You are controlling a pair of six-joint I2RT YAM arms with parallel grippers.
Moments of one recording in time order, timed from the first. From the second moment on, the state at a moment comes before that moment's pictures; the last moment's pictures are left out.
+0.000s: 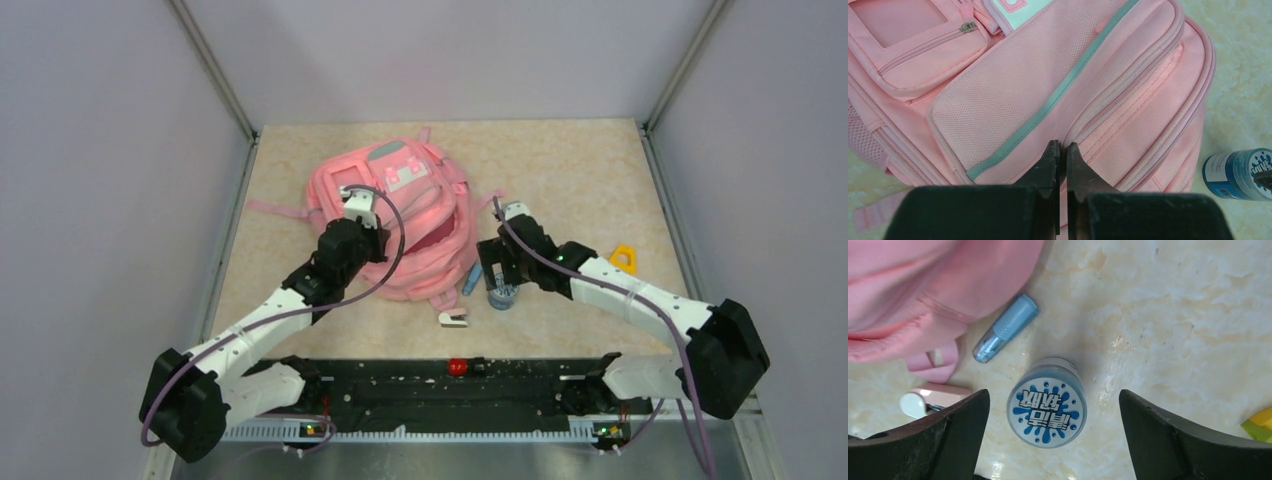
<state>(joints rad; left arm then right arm) -0.56 1.05 0.62 0.08 -0.18 -0.26 0.74 1.23 0.86 -0.50 0.24 0.34</state>
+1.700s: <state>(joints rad) -0.53 1.01 0.62 0.04 -0.14 -0.29 0.73 1.33 0.69 0.38 0.10 0.36</state>
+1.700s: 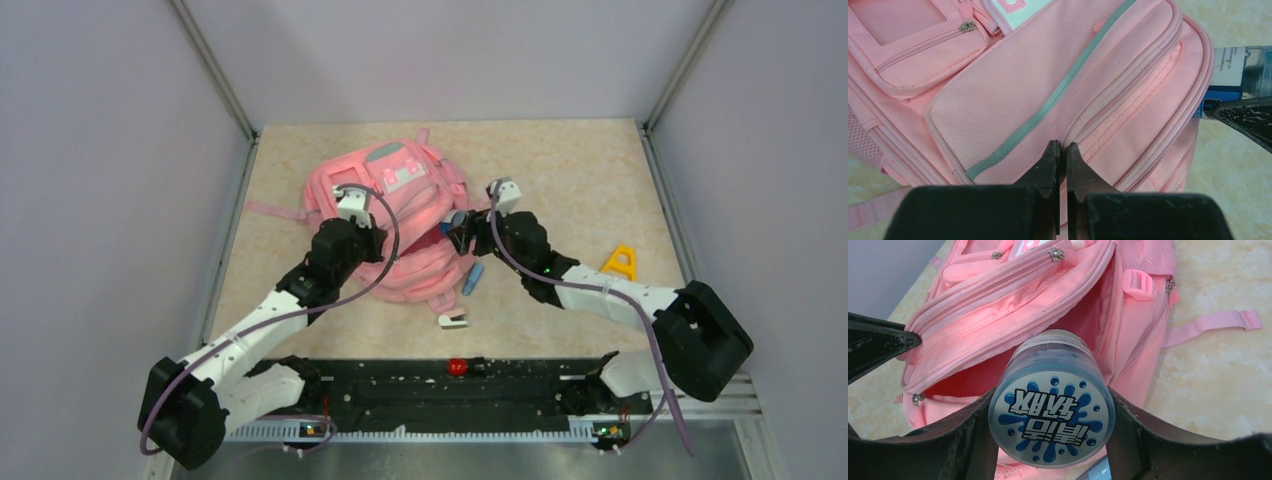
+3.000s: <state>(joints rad) -0.49 1.03 0.66 0.00 -0.12 -0.29 0.74 1.98 0.84 1.08 -0.03 0.27</state>
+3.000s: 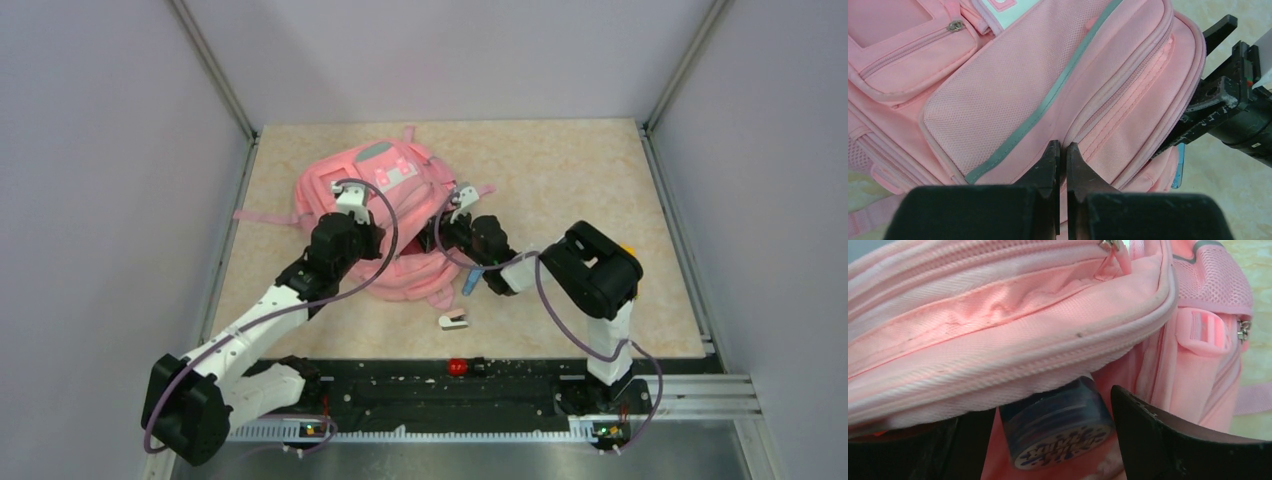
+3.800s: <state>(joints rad) -0.49 1.04 0.66 0.00 -0.08 -0.30 0.88 1.40 0.64 0.53 0.14 0.33</state>
